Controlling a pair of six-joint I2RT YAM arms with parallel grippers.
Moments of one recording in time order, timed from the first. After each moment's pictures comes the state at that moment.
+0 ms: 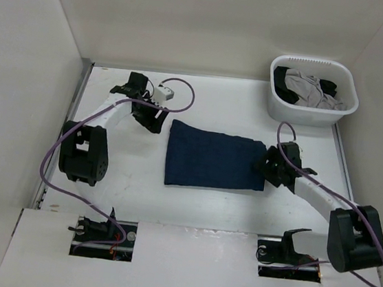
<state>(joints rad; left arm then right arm) -0.15 1.78 1.39 -0.68 0.35 0.44 0.22 1.24 0.55 -0.23 0.06 0.83</state>
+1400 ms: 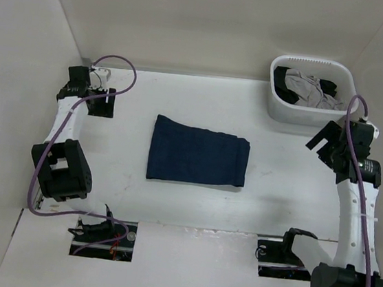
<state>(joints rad) 0.24 1.61 1.32 -0.62 0.18 0.23 -0.17 1.00 1.15 -0.88 0.19 0.47</state>
